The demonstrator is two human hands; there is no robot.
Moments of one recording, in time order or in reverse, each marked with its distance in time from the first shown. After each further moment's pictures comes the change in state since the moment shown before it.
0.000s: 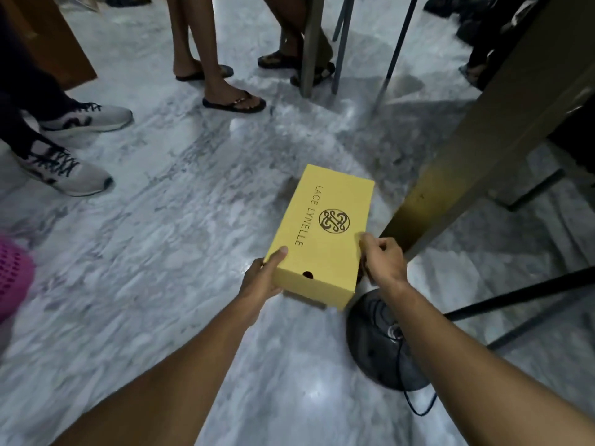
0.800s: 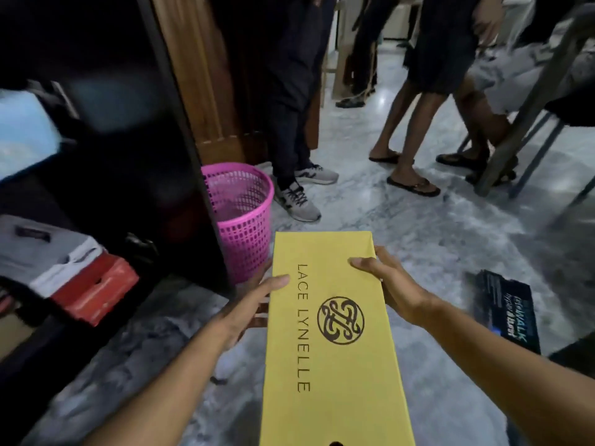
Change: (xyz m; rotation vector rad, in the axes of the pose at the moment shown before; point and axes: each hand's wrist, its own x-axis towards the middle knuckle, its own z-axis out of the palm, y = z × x) left_hand -0.293 0.024 -0.347 0.014 0.183 0.396; right_hand -0.301 -0.150 0.173 0.016 -1.027 -0.365
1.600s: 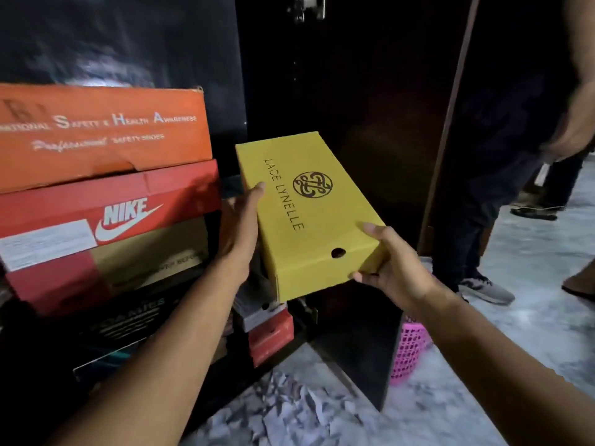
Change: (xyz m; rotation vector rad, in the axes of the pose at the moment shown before) left_hand -0.146 0.220 -0.282 -0.189 1.119 0.478; right_hand 0.033 -0.236 0.326 0.244 -0.547 -0.280
